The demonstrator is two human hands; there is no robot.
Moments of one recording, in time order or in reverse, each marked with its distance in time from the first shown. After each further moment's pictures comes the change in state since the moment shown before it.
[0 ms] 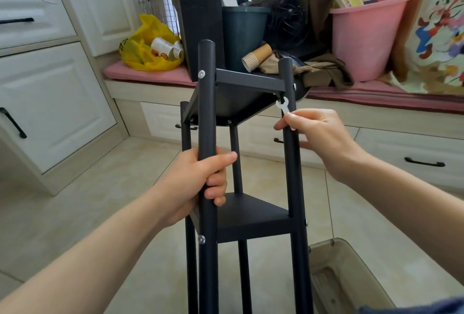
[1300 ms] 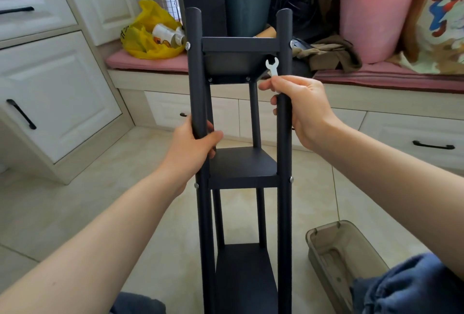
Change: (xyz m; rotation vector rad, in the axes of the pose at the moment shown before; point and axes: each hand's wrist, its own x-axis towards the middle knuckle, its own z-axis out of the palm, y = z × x) left_hand 0.028 -0.012 -0.024 0.331 0.396 0.202; right_hand 0.019 -0.012 0.035 0.322 0.055 -0.012
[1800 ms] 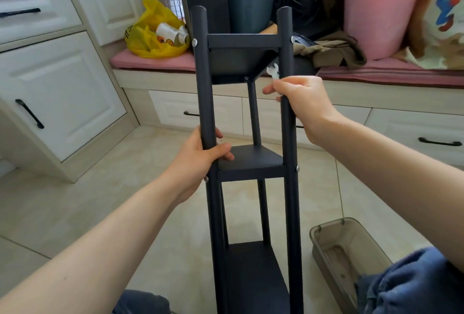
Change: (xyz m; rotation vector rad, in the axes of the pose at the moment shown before) left_hand -0.013 -0.015 -0.003 -0.101 -0.173 -0.104; right_hand 0.002 -0.001 0.001 -0.271 0.004 0.003
